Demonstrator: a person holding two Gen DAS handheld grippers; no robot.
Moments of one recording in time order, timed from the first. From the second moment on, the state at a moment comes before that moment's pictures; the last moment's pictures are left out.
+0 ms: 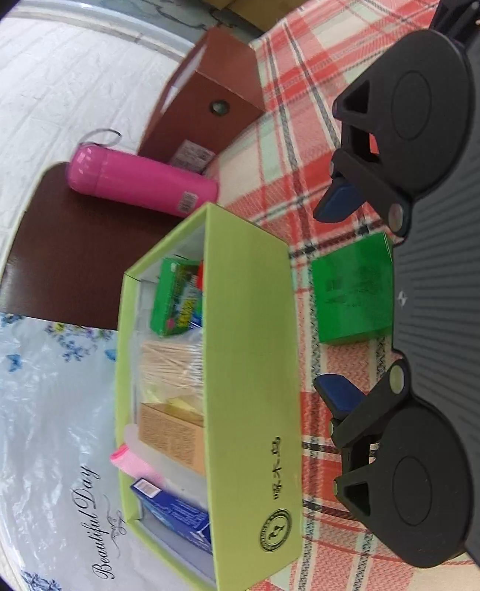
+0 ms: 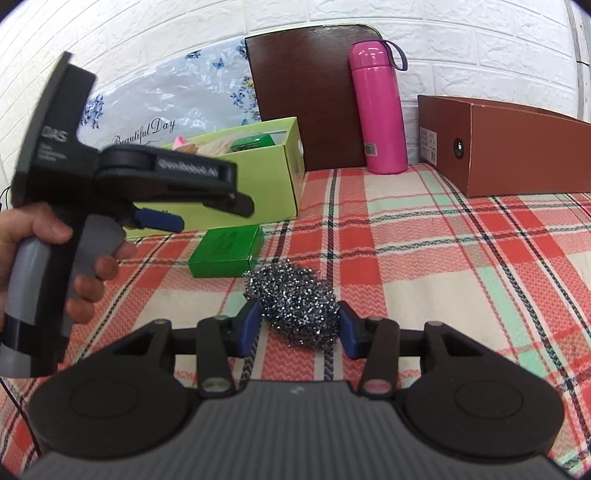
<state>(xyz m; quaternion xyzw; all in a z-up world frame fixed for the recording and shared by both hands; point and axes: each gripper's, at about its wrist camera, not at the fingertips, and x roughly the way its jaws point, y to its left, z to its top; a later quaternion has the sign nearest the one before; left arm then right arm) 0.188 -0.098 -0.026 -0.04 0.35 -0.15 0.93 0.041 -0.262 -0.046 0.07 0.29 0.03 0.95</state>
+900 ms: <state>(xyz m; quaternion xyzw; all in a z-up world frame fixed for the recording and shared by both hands) 0.101 -0.043 -0.042 0.05 0.36 -0.17 0.92 0.034 -0.233 -0.038 0.02 0.31 0.07 0.95</state>
